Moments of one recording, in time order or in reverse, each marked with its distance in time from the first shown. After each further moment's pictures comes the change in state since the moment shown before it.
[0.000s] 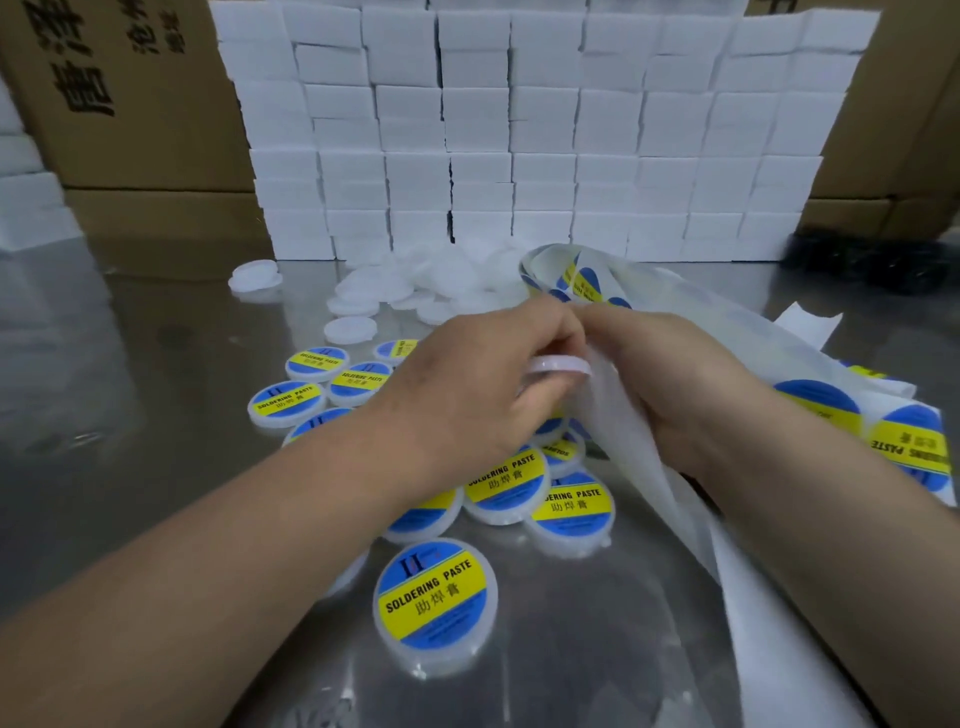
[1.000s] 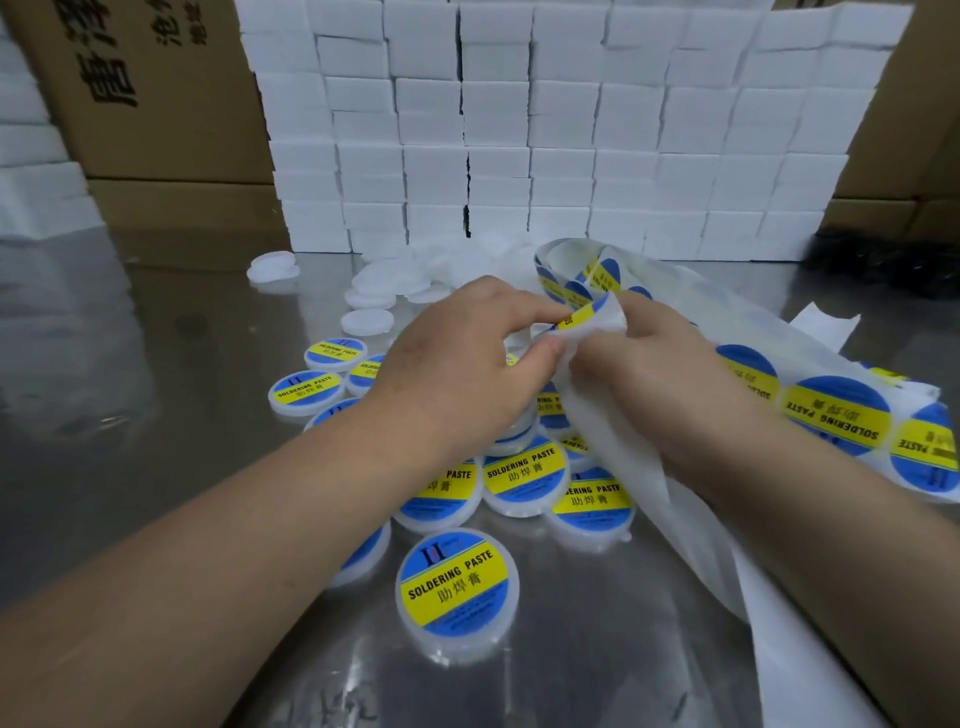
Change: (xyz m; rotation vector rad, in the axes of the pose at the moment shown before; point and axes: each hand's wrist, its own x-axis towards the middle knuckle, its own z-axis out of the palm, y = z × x) left_hand 0.000 -0.014 0.001 0.088 0.131 -0.219; right_hand -0.011 0.004 0.010 -0.454 0.087 -0.324
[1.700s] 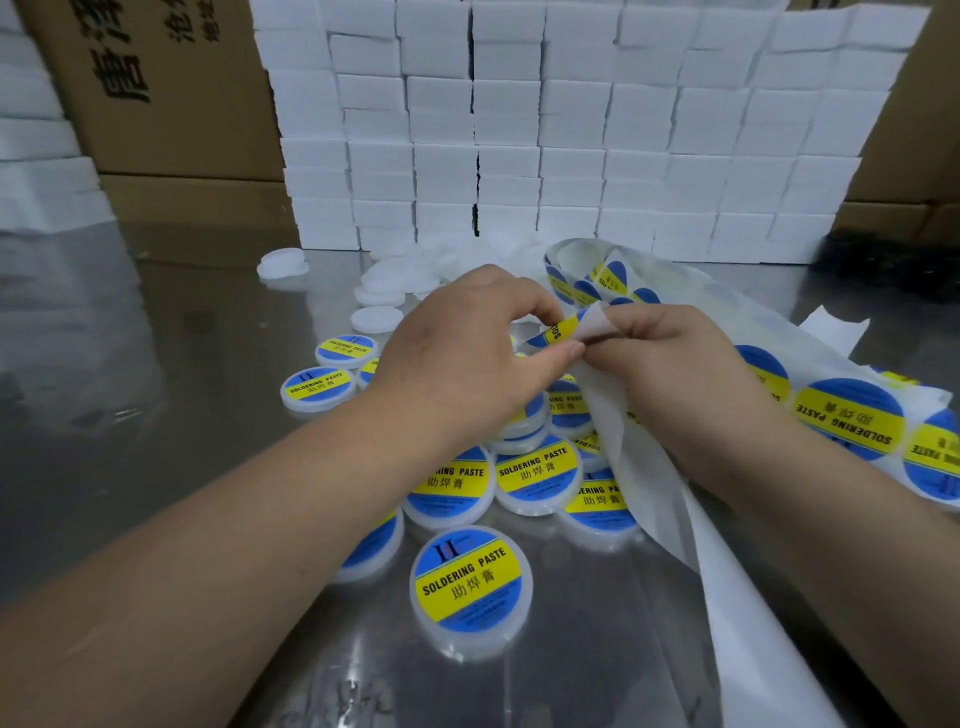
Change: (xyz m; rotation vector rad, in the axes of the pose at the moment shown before) left_hand 0.003 0.000 -0.008 0.052 0.007 -0.010; right_hand -0.003 -0.001 -0.001 0.084 -0.112 -0.093
